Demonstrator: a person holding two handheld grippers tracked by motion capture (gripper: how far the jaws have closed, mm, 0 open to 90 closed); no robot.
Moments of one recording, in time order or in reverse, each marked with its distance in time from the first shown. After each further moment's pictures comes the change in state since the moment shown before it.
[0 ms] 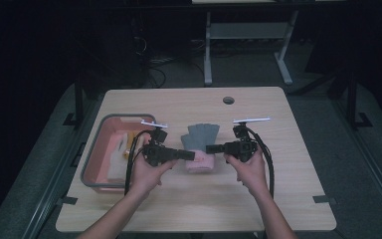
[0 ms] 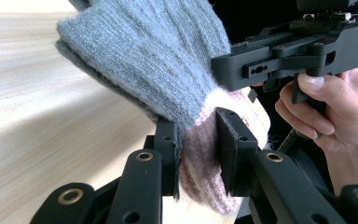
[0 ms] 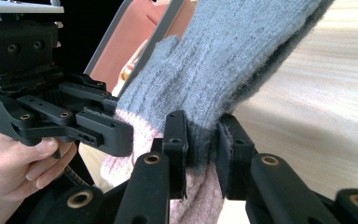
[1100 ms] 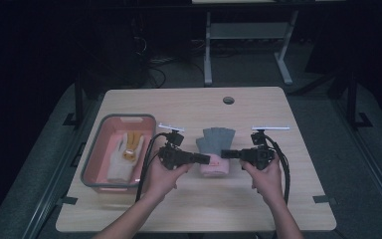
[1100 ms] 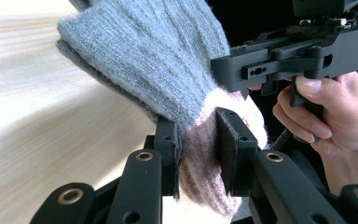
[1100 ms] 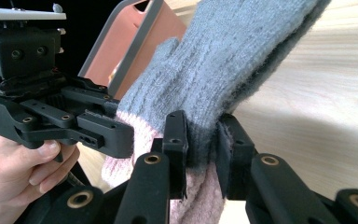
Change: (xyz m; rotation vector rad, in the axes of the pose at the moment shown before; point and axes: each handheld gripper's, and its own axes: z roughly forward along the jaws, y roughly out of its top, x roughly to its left) left arm -0.018 -0.001 0.036 0.021 -0.033 0.016; right arm -0.023 -0.024 -0.033 -0.058 -0.008 0.048
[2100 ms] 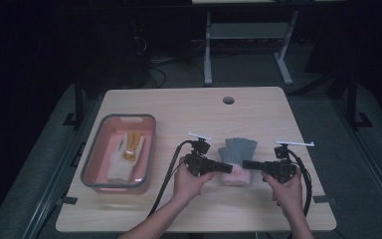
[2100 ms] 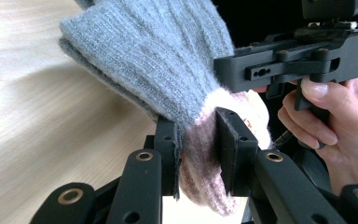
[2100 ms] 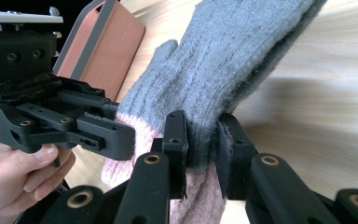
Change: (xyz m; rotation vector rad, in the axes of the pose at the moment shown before) left arm -0.011 -0.007 0.071 0.069 -0.020 0.001; right arm -0.051 -0.037 -0.037 -0.053 -0.055 0.070
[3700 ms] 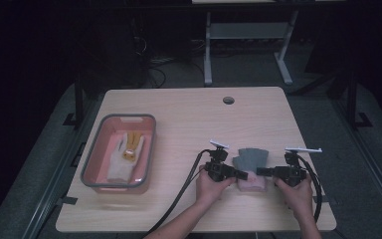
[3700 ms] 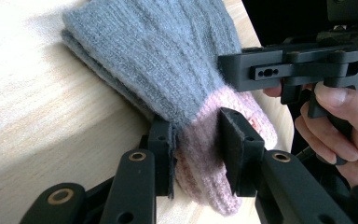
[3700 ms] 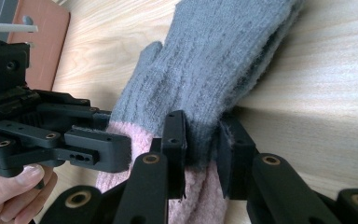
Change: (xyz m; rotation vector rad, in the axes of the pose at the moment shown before) left arm 0.016 -0.008 0.080 0.065 0.007 -0.129; right arm -0.060 -0.010 -0.006 0.062 -0.139 0.121
